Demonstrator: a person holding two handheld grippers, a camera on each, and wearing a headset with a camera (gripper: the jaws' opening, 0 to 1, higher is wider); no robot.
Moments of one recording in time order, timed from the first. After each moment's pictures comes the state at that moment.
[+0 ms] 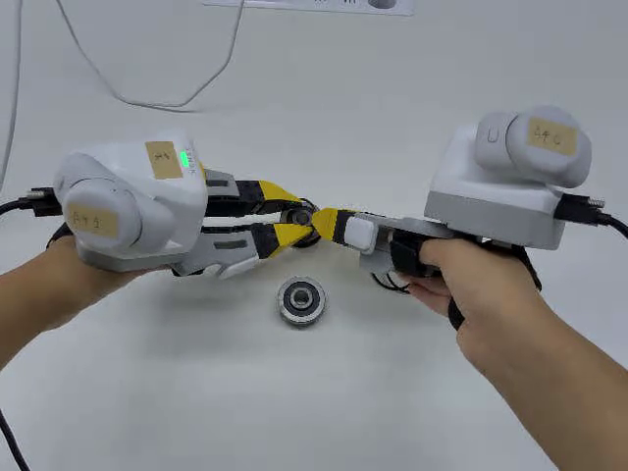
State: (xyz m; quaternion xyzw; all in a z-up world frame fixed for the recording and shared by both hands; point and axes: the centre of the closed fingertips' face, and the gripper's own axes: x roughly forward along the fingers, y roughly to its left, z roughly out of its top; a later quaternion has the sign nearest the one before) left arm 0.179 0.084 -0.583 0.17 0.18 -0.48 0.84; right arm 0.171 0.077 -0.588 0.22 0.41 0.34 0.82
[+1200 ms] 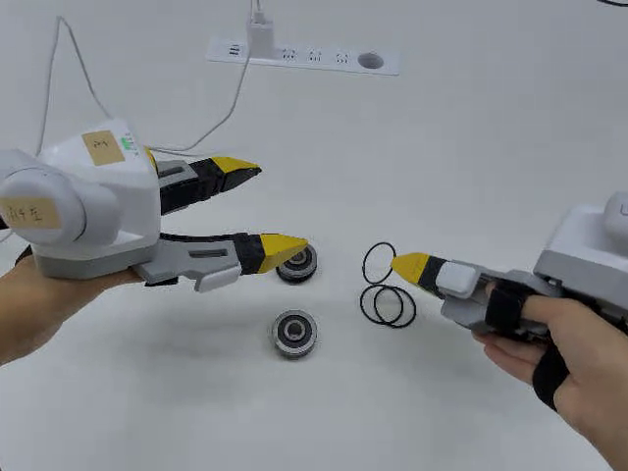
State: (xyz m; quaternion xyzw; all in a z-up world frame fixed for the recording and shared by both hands) left arm 0.190 0.102 -0.527 0.09 0.14 -0.42 0.89; right arm 0.154 -0.008 -0.579 0.33 0.42 0.25 0.81
